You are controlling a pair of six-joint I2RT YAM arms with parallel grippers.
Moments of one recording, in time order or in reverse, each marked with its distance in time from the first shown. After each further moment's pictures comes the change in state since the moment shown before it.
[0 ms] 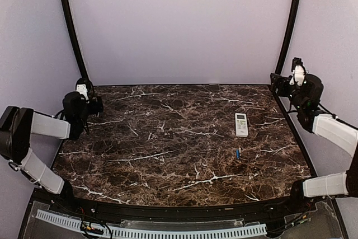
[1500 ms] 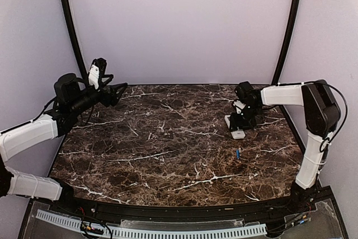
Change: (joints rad) left arm -0.245 -0.384 0.256 -0.495 0.539 0.078; right arm 0.363 0.728 0.625 -1.136 -0.011 0.190
